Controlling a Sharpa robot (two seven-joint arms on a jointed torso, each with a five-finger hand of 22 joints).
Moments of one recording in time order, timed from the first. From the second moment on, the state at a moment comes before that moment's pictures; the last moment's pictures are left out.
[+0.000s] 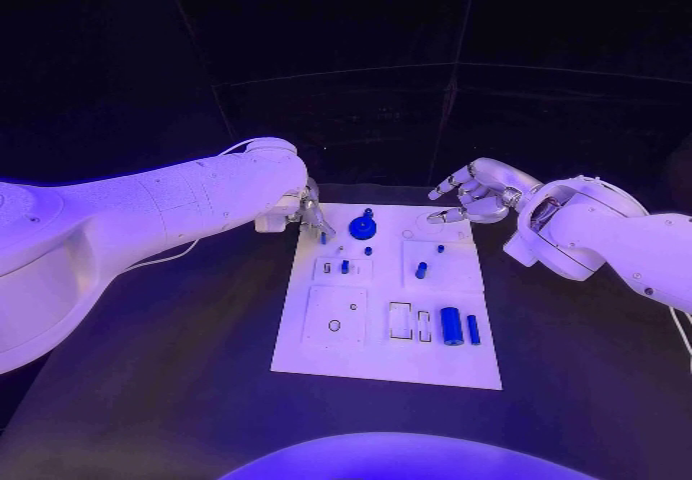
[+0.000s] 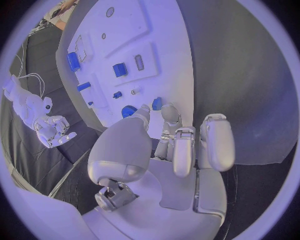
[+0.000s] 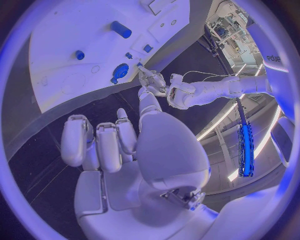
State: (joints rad) left arm 1.38 -0.41 -0.20 0.91 -1.02 0.33 -0.54; left_hand 1.10 0.02 0.03 0.24 0.05 0.85 0.09 0.56 0.43 1.18 0.01 1.03 0.74 1.47 -0.06 1.56 1.31 0.07 1.46 0.05 1.33 1.29; right arm 1.28 -0.81 -0.05 1.46 -1.11 -0.26 -0.04; right_hand 1.41 0.01 -0.18 0.10 0.31 0.88 0.17 0.12 0.07 1.37 0.09 1.32 1.29 1.47 0.02 1.41 1.30 0.06 1.35 0.12 1.40 1.27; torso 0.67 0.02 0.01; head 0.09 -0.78
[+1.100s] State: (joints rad) left arm 1.38 -0.41 -0.20 0.90 -0.97 0.33 -0.51; left_hand 1.34 0.12 0.15 0.09 0.05 0.87 0.06 0.60 0.44 1.21 -0.02 1.04 0.74 1.47 -0.07 1.56 1.31 0.07 1.46 0.04 1.33 1.30; right arm 1.28 -0.81 -0.05 1.46 -1.11 -0.26 -0.04; right_hand 1.41 0.01 -0.18 0.10 0.32 0.88 0.17 0.12 0.07 1.37 0.09 1.32 1.30 1.47 0.02 1.41 1.30 0.06 1.35 0.12 1.40 1.27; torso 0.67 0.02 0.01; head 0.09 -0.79
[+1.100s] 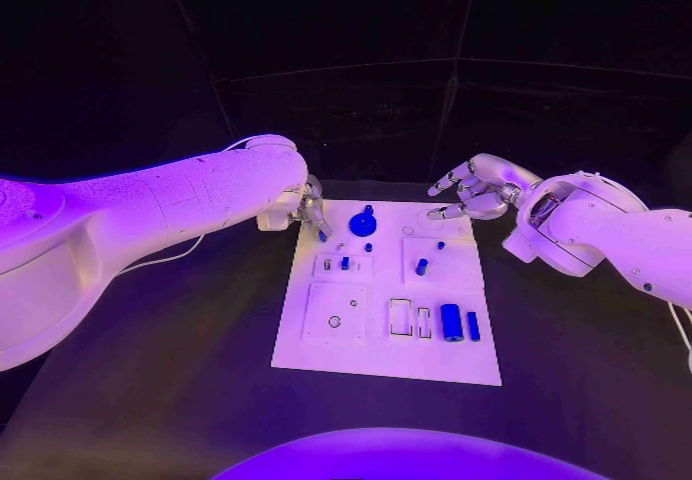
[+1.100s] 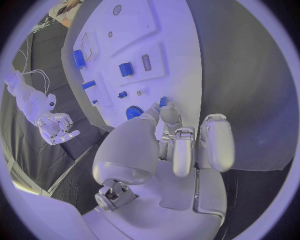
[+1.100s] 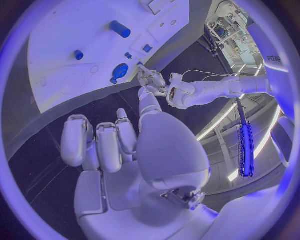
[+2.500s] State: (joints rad) left arm 1.39 -0.66 -0.20 1.29 -0.88 0.12 -0.50; left_hand 1.35 0.07 0.19 0.10 0.05 0.88 0.06 0.62 0.44 1.26 -0.02 1.04 0.75 1.47 -0.07 1.56 1.31 0.07 1.47 0.04 1.34 1.31; right arm 1.28 -0.82 -0.05 1.46 -1.11 -0.26 -0.03; right_hand 1.41 0.01 -0.18 0.10 0.32 0.88 0.17 0.12 0.07 1.37 0.09 1.32 1.30 1.47 0.02 1.41 1.30 0.06 1.35 0.12 1.40 1.27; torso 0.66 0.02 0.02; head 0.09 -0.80
